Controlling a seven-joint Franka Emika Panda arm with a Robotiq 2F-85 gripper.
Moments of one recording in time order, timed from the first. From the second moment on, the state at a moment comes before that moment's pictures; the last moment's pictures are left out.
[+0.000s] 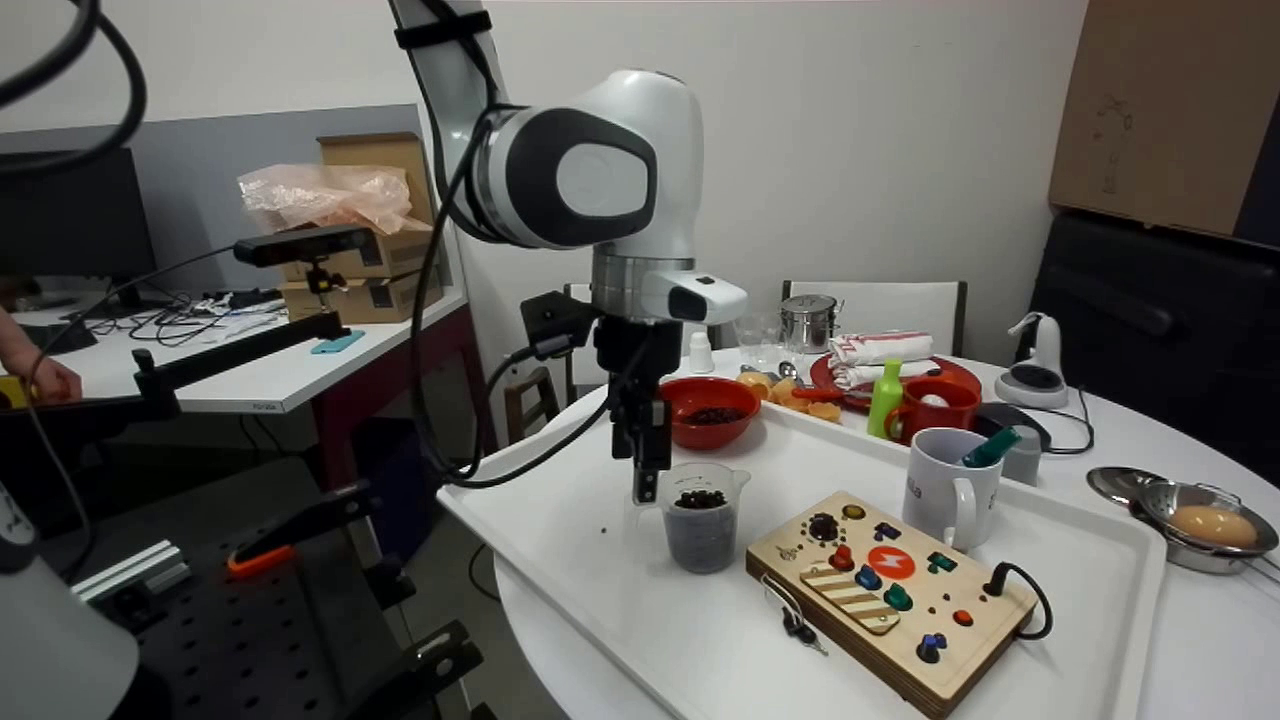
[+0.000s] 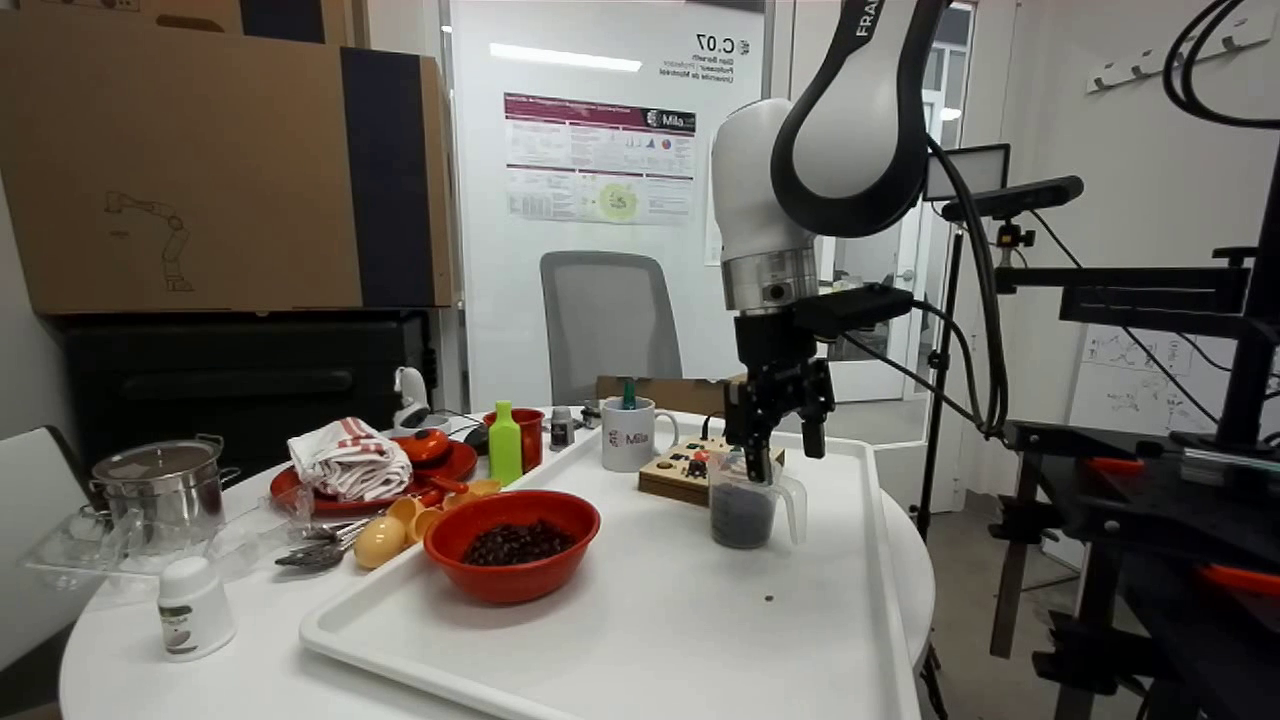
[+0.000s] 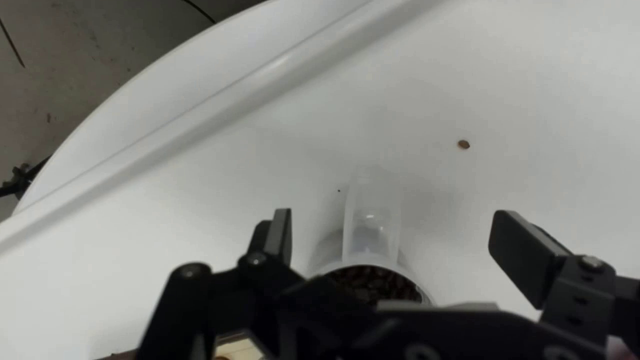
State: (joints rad) arm 0.04 0.42 -0.08 -2.48 0.02 2.76 0.39
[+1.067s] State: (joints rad) arm 0.04 0.52 -0.09 -2.48 0.05 2.97 0.32
